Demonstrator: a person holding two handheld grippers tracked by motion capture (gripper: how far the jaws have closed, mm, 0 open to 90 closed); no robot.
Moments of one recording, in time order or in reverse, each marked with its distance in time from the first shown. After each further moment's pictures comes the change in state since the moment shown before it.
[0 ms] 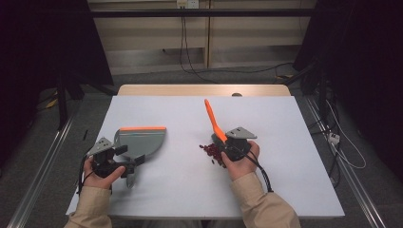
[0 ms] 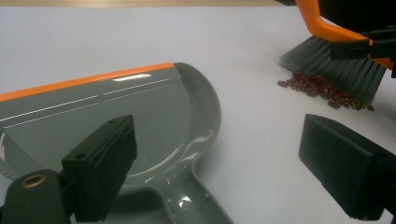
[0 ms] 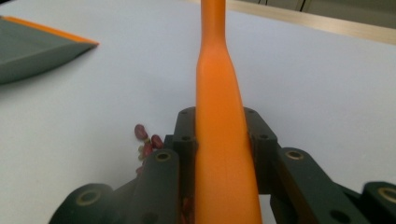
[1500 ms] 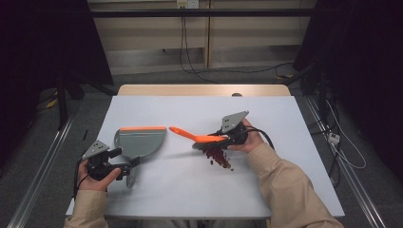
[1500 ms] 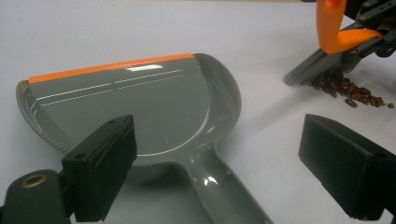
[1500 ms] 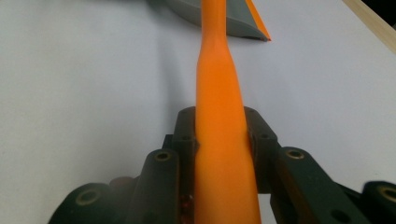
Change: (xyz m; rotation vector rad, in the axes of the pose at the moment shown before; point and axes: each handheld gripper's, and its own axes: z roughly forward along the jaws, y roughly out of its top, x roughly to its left) left arm 0.006 -0.007 -0.012 0.006 0.057 -0.017; right arm -0.048 0.035 0.056 0.003 0.807 -0.651
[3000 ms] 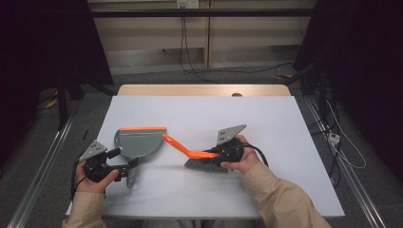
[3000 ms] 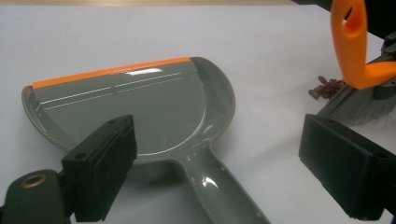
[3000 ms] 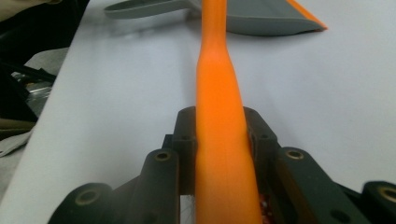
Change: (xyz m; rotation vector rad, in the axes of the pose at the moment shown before) left arm -0.003 0.001 -0.007 -0.006 -0.004 0.014; right arm 0.058 0.012 0.010 -0.042 0.041 0.264
